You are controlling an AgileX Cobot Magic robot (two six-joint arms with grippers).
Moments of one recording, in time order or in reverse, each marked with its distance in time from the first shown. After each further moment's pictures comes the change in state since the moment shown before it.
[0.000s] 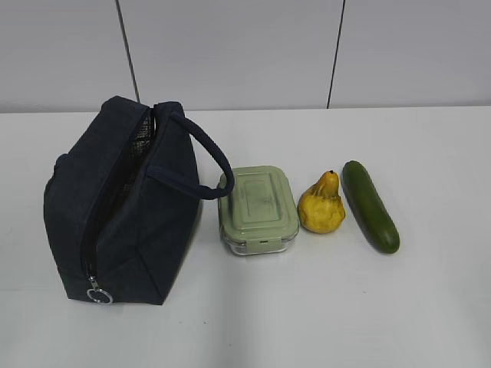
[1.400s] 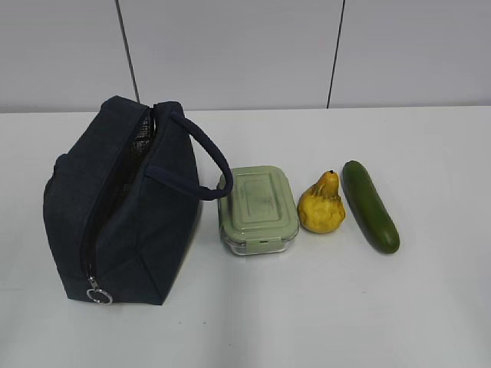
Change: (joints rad) left arm -0.035 0.087 -0.009 -0.089 -0.030 0.000; right arm 0.000 0.033 -0.013 -0.002 -0.016 0.000
